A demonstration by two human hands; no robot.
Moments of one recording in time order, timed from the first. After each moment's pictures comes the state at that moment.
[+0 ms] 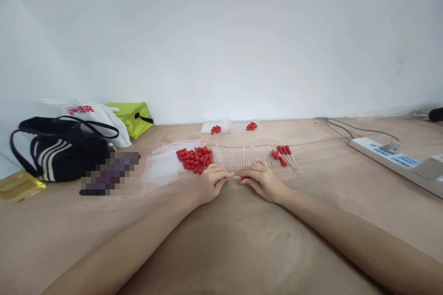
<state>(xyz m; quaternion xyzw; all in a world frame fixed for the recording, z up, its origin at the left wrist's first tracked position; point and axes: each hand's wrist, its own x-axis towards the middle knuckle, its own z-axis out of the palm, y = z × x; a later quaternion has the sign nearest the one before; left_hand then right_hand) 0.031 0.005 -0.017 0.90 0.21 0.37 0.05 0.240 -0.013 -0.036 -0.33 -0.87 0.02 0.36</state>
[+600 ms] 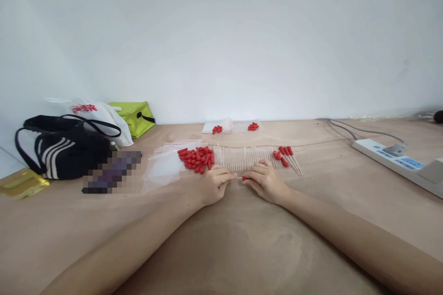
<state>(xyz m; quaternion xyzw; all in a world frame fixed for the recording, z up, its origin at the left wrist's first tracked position) 0.035 0.004 -0.021 0.91 0.20 0.35 0.03 0.239 -0.016 -0.033 -0.33 -0.88 -0.05 0.35</state>
